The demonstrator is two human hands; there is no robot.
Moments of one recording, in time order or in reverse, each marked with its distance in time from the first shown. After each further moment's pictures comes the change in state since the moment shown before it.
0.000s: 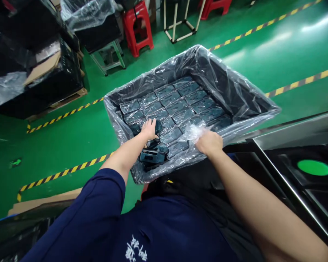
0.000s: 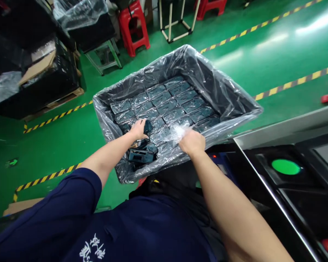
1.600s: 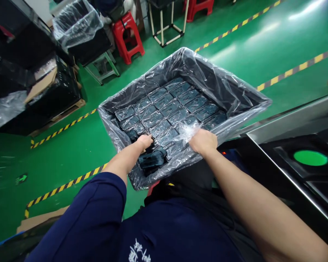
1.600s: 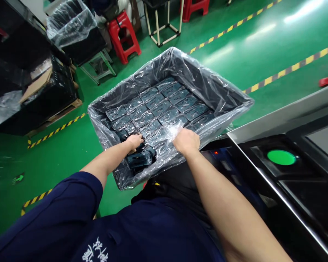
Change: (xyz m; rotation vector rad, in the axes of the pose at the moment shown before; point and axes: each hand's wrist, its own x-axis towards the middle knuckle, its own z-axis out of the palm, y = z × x) left_hand 0.006 -0.017 0.029 0.388 -0.320 0.352; right_hand 0.001 -0.005 -0.006 0.073 -0.017 0.101
